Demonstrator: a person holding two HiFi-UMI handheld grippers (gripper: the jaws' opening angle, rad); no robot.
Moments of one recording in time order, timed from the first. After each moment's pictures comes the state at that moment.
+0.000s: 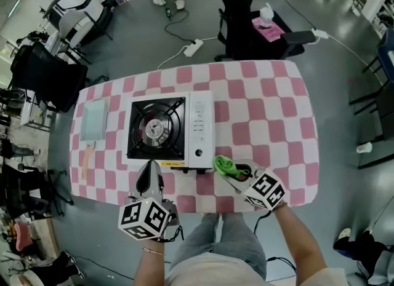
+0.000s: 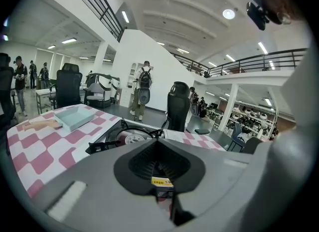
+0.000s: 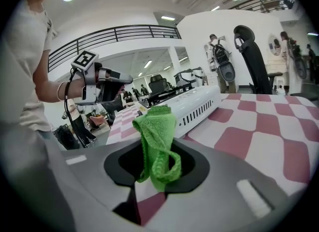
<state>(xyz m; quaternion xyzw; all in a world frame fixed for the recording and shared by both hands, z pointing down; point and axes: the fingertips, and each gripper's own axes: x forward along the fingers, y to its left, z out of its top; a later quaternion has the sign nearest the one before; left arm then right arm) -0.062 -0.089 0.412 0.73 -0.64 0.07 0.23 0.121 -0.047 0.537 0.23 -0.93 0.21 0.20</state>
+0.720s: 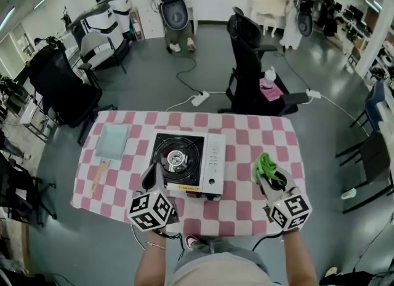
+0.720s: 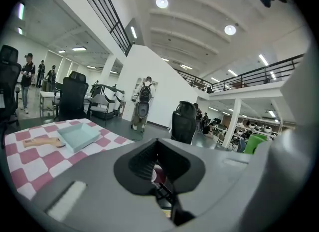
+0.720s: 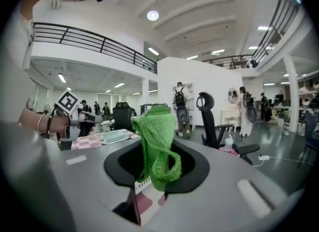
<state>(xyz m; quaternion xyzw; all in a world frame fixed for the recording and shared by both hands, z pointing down) -0.123 -0.122 0.352 0.72 -0.67 -0.01 0.19 0.194 -0.097 0.344 0.49 -0.87 0.07 0.08</state>
